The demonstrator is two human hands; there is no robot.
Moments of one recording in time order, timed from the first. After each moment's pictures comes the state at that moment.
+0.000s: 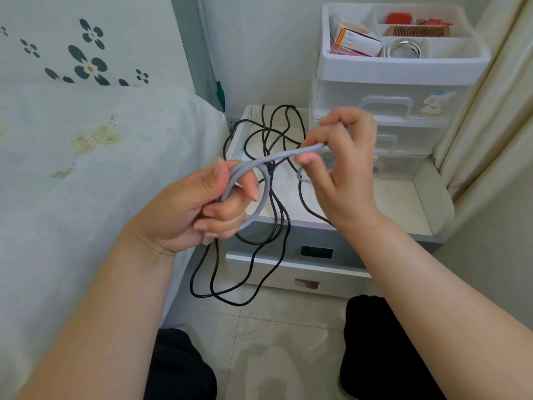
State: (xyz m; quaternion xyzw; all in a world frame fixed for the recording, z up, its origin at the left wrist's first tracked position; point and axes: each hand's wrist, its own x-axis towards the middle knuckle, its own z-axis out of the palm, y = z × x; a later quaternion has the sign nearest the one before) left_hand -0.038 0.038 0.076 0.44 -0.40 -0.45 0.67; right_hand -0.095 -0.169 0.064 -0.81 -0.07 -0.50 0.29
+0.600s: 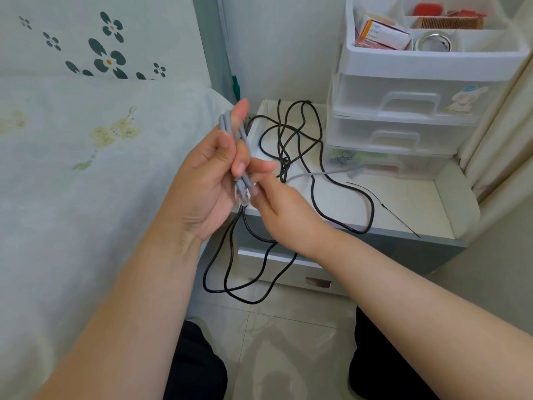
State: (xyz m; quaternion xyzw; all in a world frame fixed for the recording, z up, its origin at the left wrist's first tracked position) left_hand -0.041 0.027 0.080 0.50 -0.30 -0.16 0.80; right_hand -0.080 -0.101 0.030 -0.90 -0.11 -0.11 0.41
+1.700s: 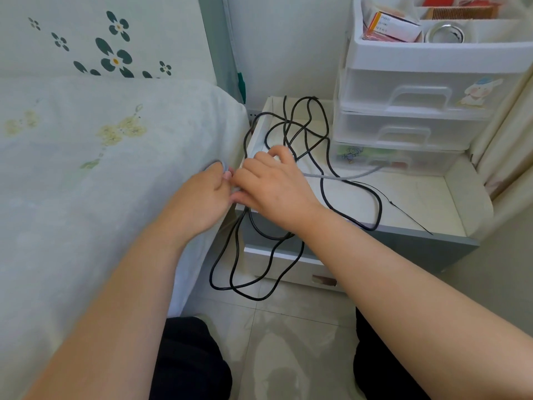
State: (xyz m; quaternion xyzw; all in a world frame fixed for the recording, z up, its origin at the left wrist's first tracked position) left_hand -0.009 0.052 0.045 0.92 -0.21 -0.04 0.32; right_hand -0.030 -0.099 0.017 -0.90 -0.23 -0.38 0.04
